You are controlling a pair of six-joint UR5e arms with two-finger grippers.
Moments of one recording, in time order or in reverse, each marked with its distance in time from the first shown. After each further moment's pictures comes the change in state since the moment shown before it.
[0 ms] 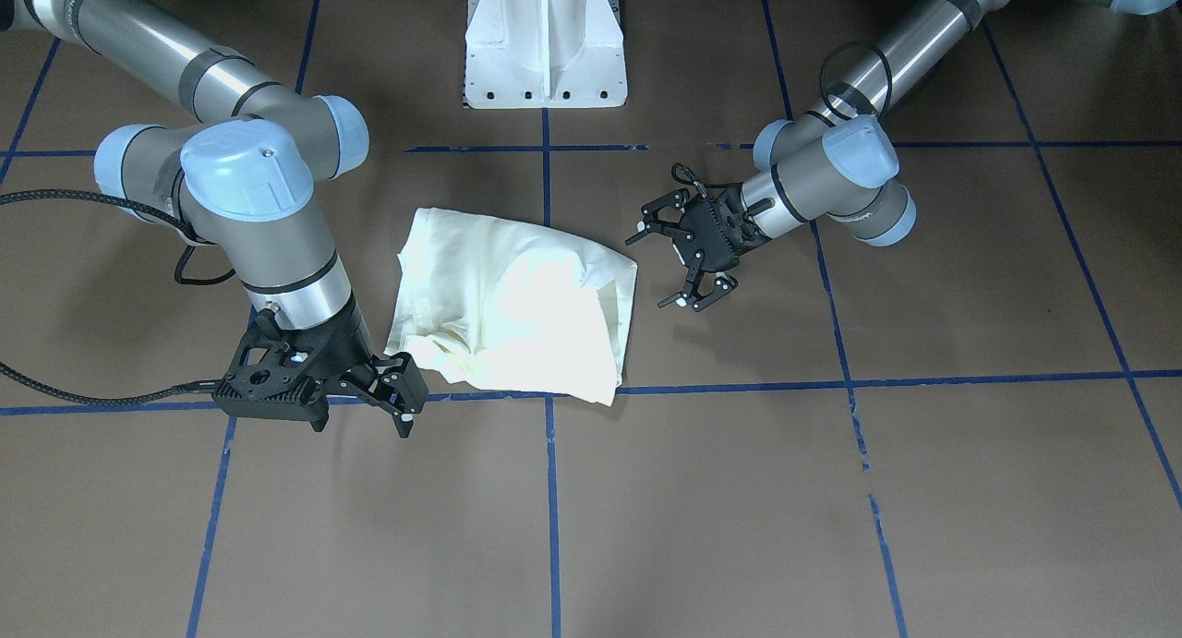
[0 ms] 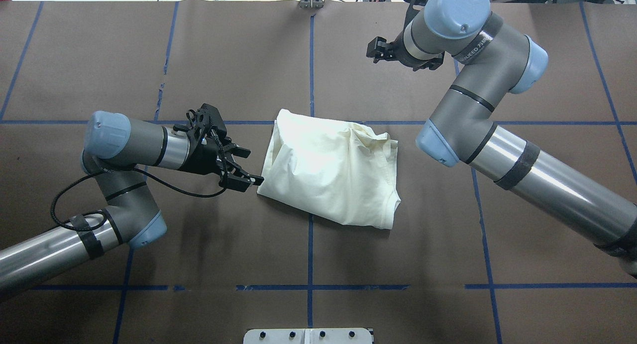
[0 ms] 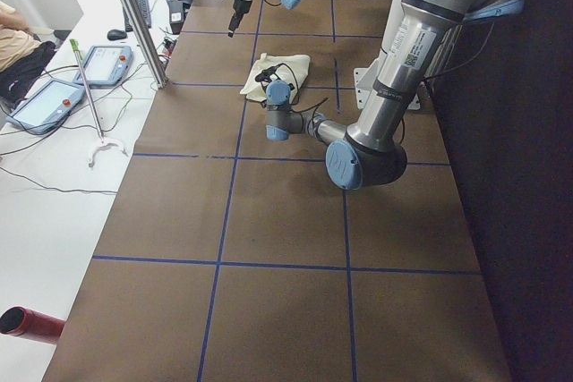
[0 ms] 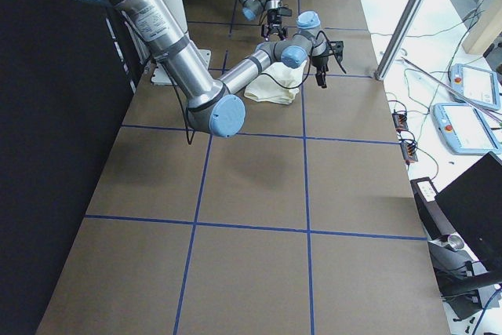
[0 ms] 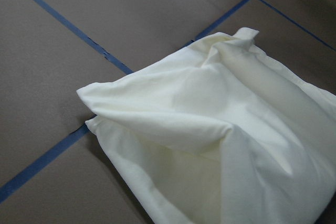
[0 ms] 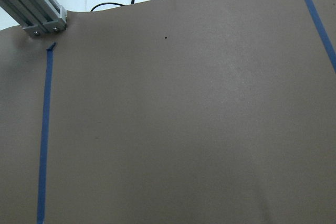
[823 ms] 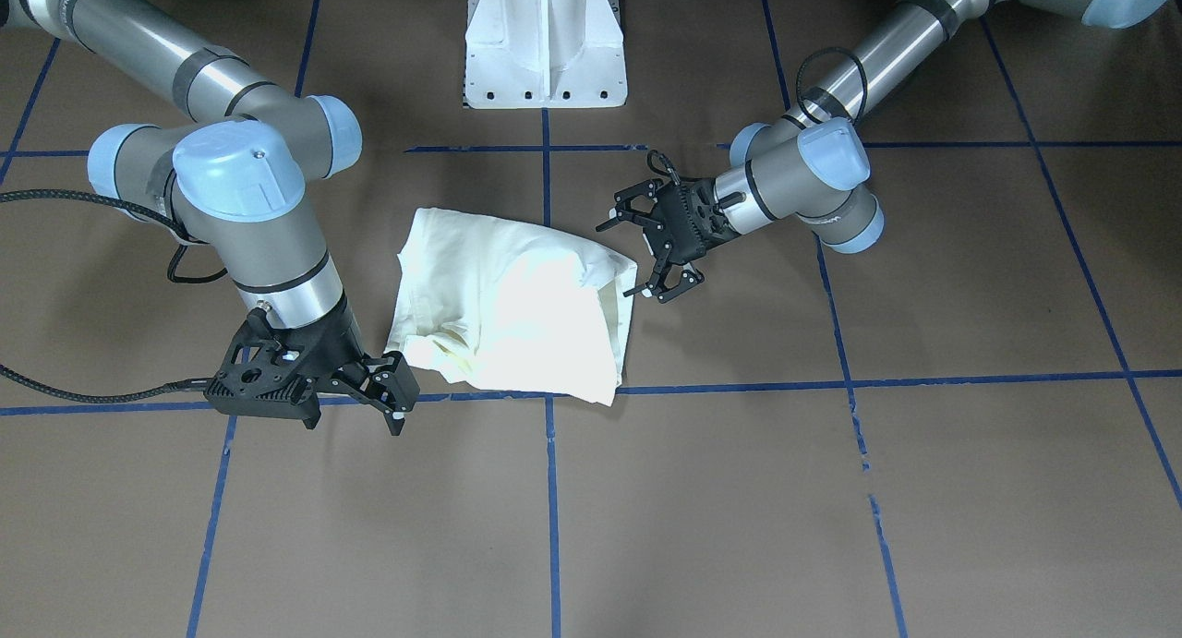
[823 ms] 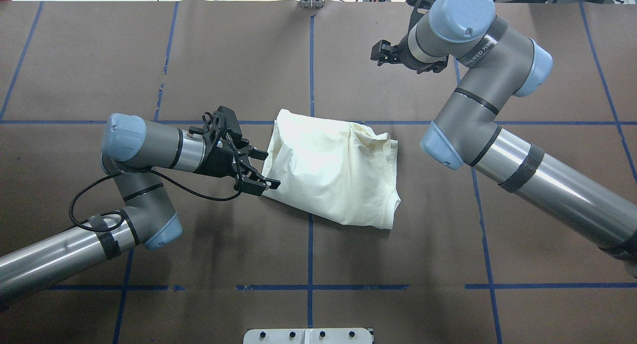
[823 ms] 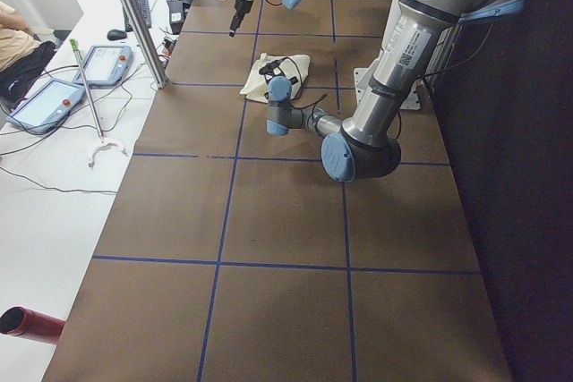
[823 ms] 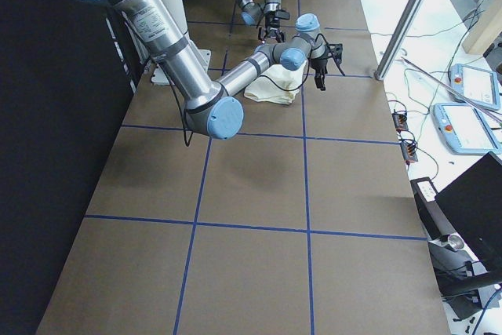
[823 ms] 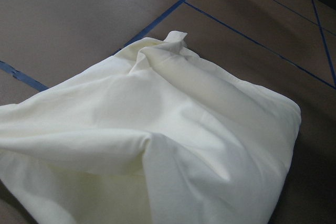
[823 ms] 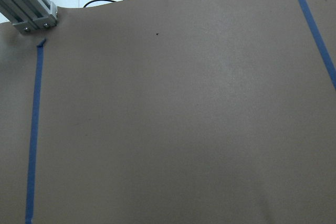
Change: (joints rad) left arm 0.027 -0.050 0.028 -0.041 0.005 -0.006; right arm 0.000 -0.018 0.009 0.000 0.001 -0.001
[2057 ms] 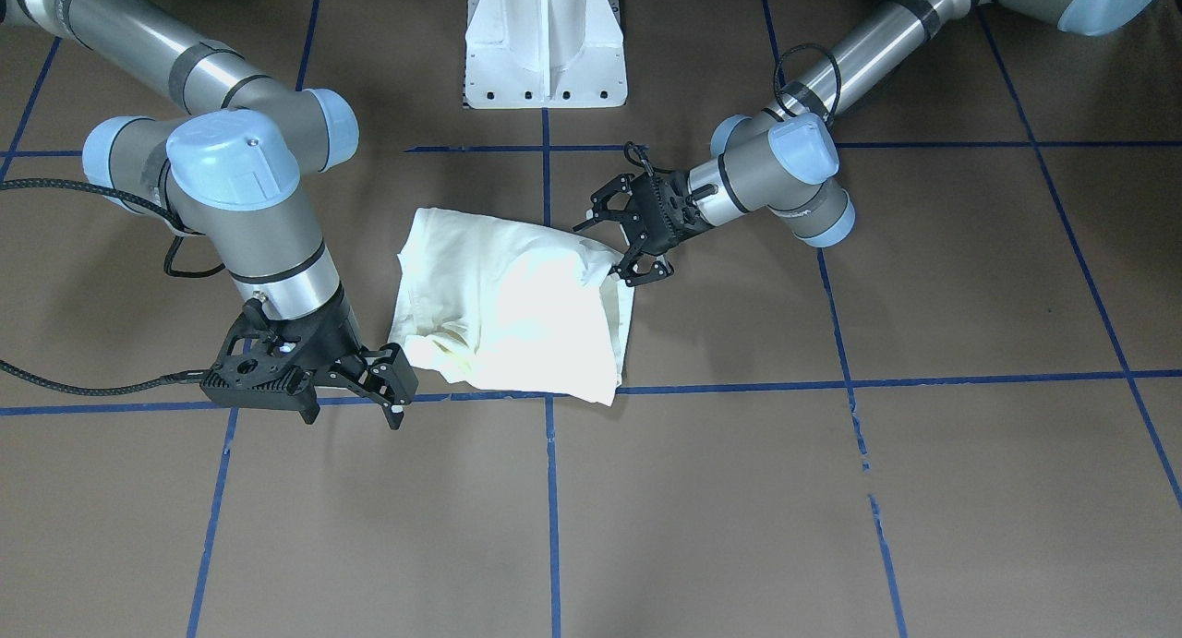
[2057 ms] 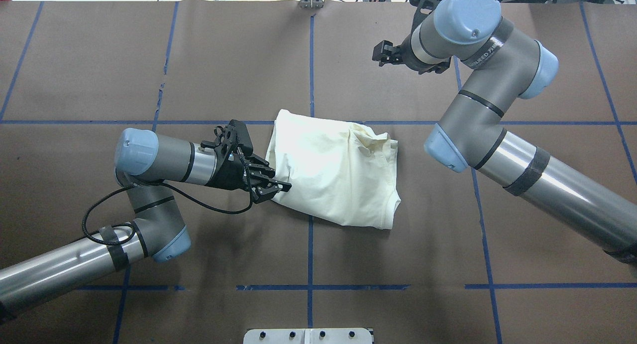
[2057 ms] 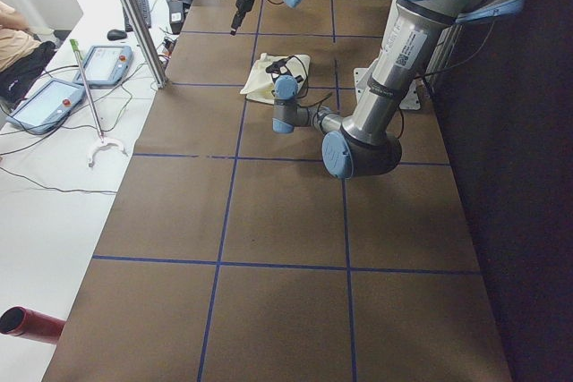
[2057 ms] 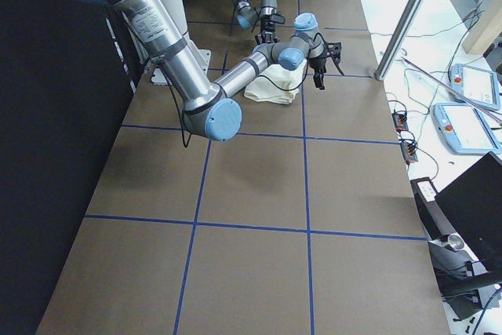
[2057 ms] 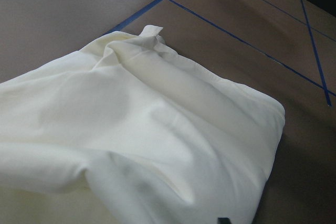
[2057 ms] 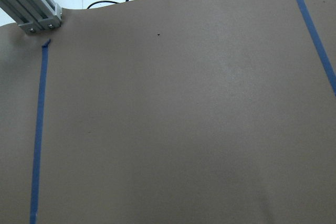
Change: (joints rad) left arm 0.044 -0.005 0.010 -0.045 0.029 -0.003; right arm 0.000 -0.019 0.034 -0.001 -0.001 0.000
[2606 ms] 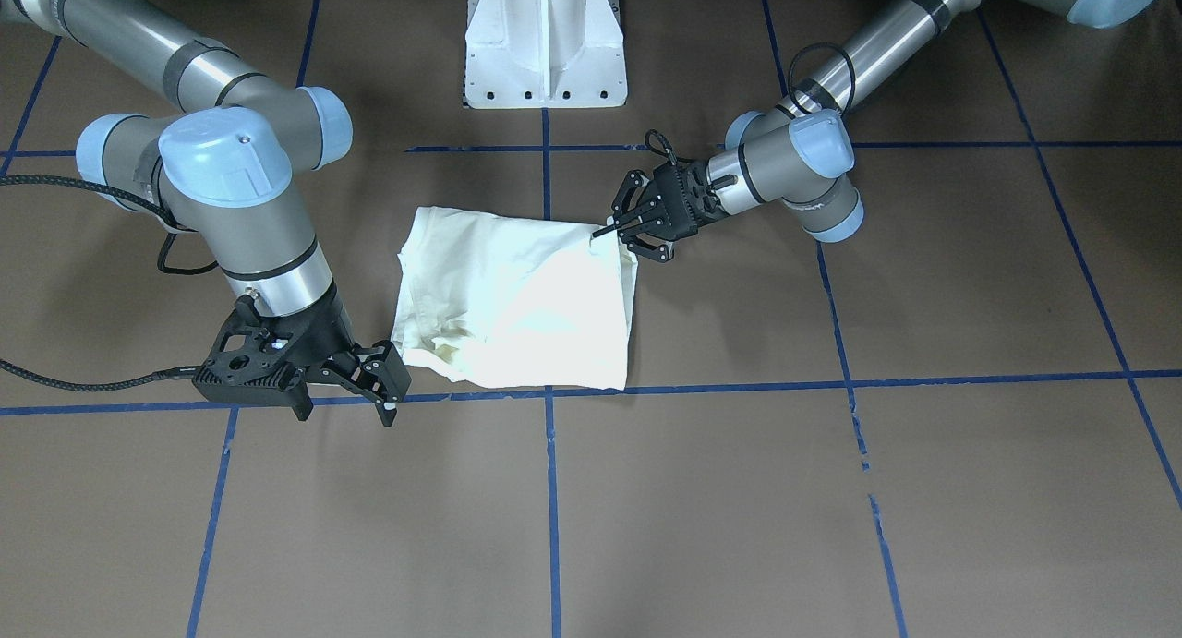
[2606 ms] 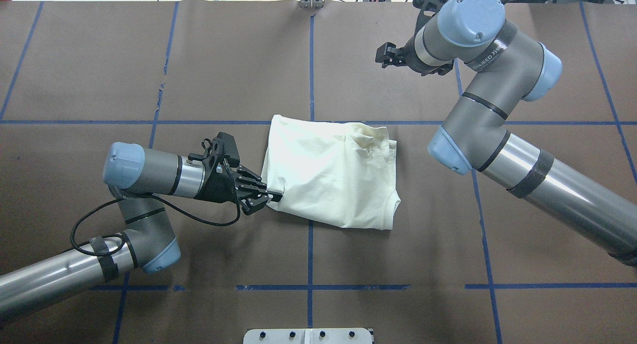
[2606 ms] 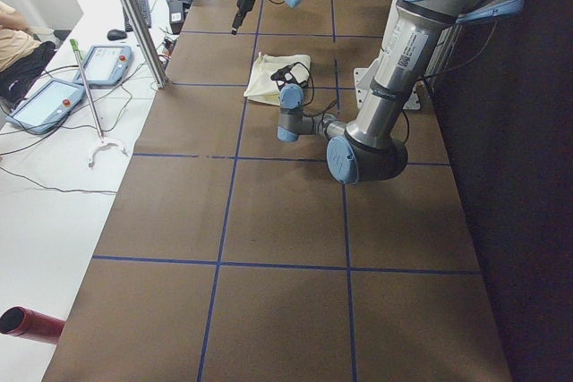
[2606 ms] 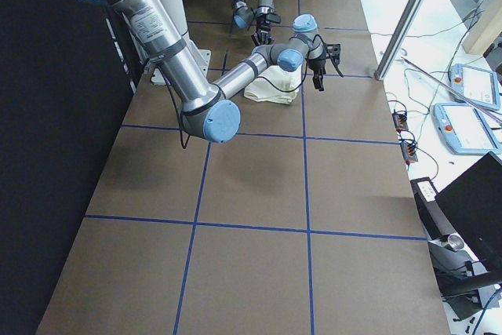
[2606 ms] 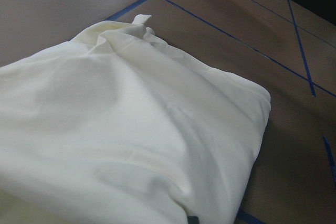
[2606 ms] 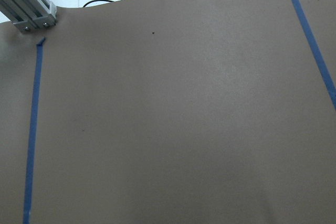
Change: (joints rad) left arm 0.024 0.045 -0.006 -0.078 -0.002 -0.096; right arm 0.000 -0.018 0.014 0.001 0.000 0.000
